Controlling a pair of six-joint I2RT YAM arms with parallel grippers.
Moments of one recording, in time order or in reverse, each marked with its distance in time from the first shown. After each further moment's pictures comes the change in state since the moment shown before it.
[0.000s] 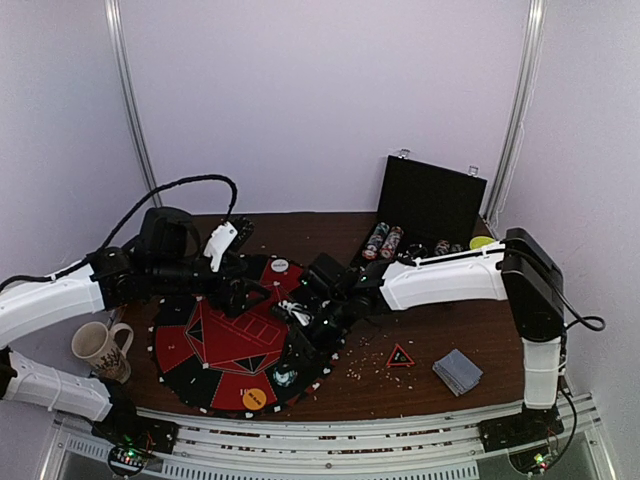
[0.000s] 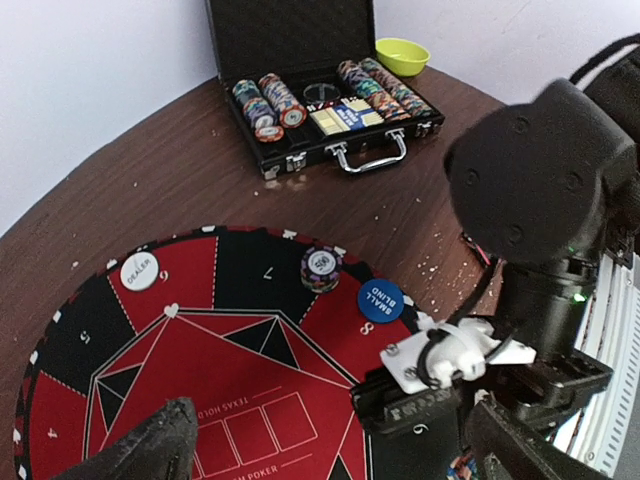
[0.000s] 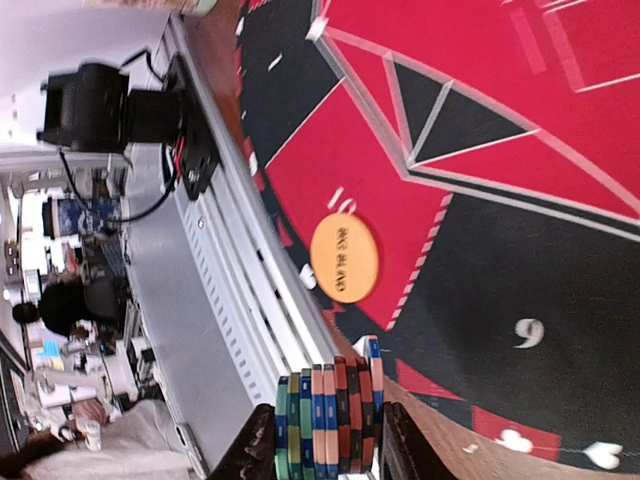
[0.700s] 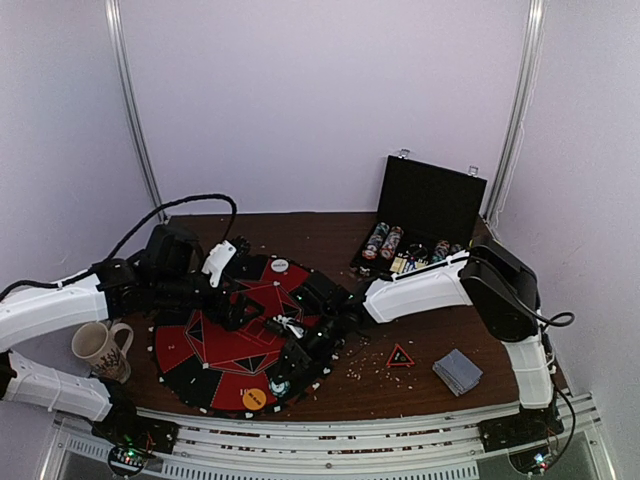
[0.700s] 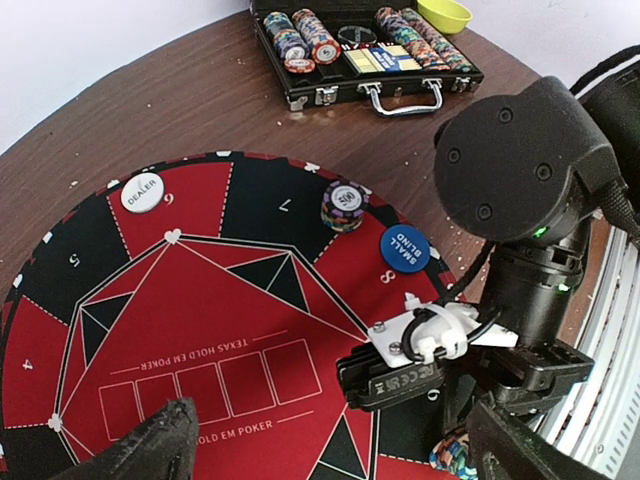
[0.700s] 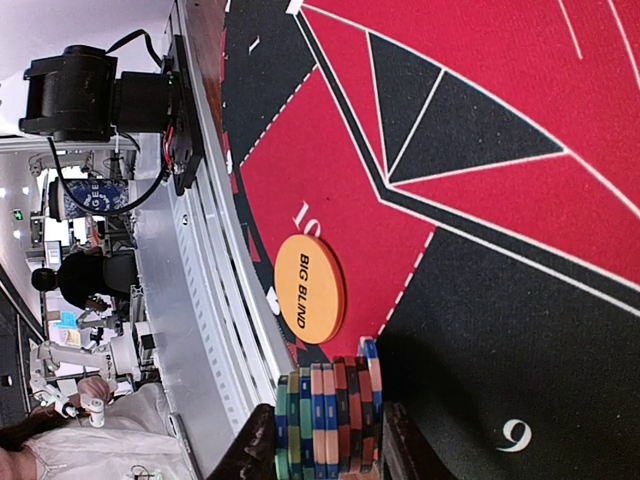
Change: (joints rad) left arm 0.000 -0.008 -0.090 -0.037 -0.071 -0.095; right arm 0.000 0.152 -0.006 0.155 -0.118 -0.039
